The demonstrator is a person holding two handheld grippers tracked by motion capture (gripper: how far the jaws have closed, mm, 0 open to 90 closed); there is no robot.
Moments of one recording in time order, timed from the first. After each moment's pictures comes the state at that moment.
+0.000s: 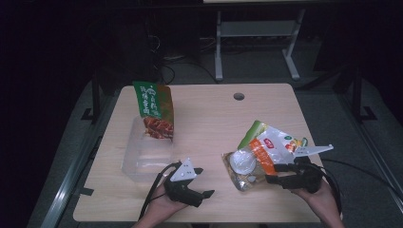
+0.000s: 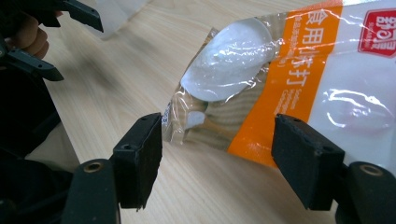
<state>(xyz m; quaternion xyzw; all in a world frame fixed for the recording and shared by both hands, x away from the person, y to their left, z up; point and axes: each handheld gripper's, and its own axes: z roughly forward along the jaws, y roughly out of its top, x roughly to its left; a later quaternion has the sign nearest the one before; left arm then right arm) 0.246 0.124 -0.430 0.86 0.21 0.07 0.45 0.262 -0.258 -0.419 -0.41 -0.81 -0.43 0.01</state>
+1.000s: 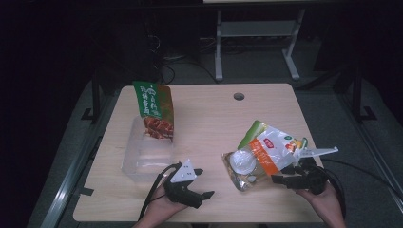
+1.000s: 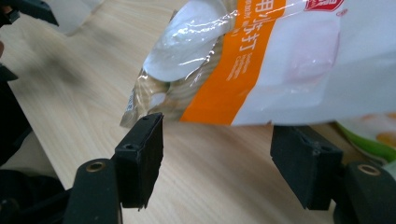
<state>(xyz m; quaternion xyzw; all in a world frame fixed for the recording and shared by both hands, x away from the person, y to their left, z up) 0.243 0.124 -0.430 0.87 0.21 0.07 0.45 0.263 -0.274 -0.431 -0.46 -0.79 -0.40 0.00</state>
